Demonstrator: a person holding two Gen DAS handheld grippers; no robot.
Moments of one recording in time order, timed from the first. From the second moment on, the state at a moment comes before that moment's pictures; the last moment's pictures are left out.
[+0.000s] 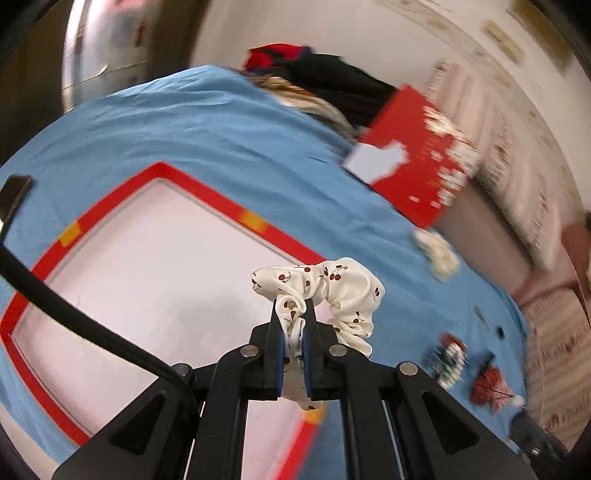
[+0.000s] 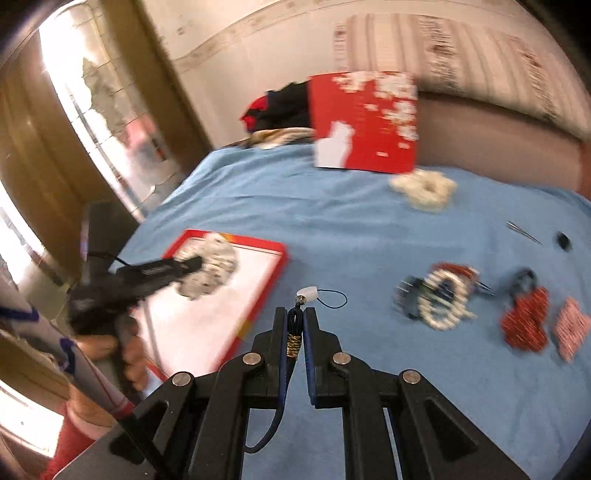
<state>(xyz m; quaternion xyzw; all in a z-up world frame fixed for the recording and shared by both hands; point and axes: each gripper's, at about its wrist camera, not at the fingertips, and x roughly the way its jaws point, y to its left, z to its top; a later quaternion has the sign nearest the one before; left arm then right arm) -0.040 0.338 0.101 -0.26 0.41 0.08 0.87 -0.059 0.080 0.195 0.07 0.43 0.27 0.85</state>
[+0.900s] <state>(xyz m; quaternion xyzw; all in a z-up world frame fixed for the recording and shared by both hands) -0.024 0.424 0.077 -0.33 0.39 0.18 0.84 0.054 0.235 0.094 -0.01 0.51 0.30 0.81</state>
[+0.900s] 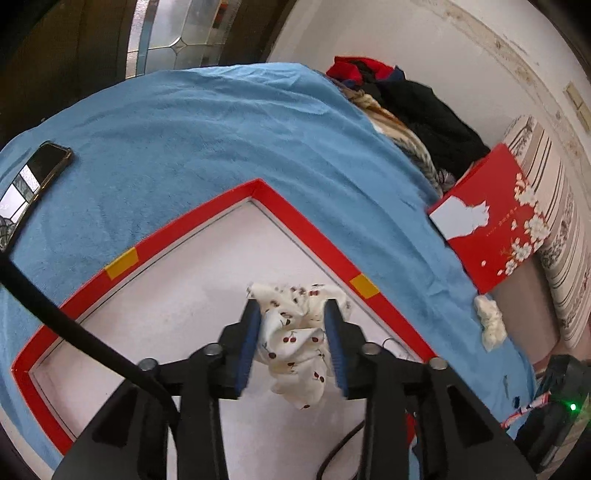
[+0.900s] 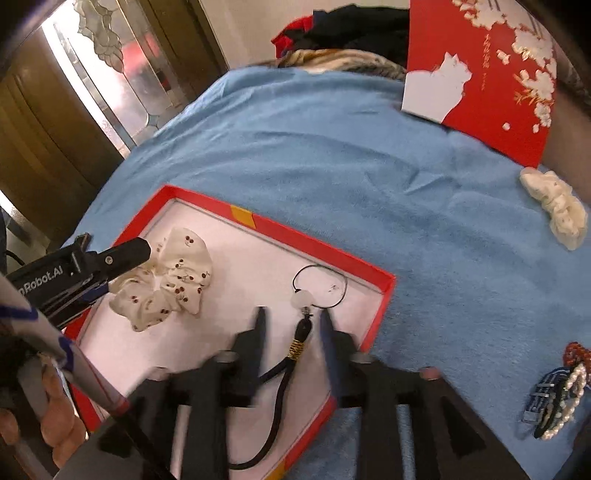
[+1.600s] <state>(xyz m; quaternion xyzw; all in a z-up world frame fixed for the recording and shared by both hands) -0.044 0.276 0.104 -0.27 0.40 -0.02 0.87 -0.027 -0.085 0.127 0.04 0.48 0.07 0.87</state>
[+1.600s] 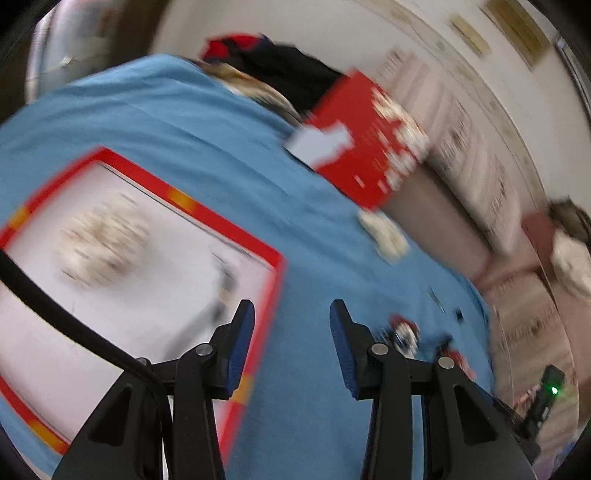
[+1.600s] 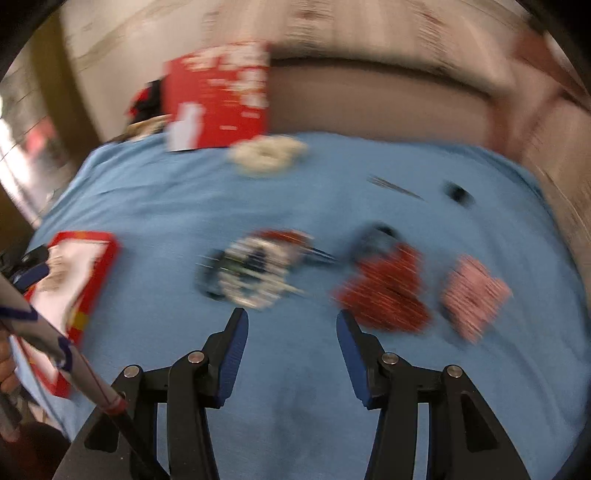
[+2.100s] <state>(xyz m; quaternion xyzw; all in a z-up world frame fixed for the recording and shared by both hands) -0.016 0.126 0.068 -0.14 0.46 -0.10 0.87 -0.028 -0.191 0.083 0.15 0.46 0.04 0.87</state>
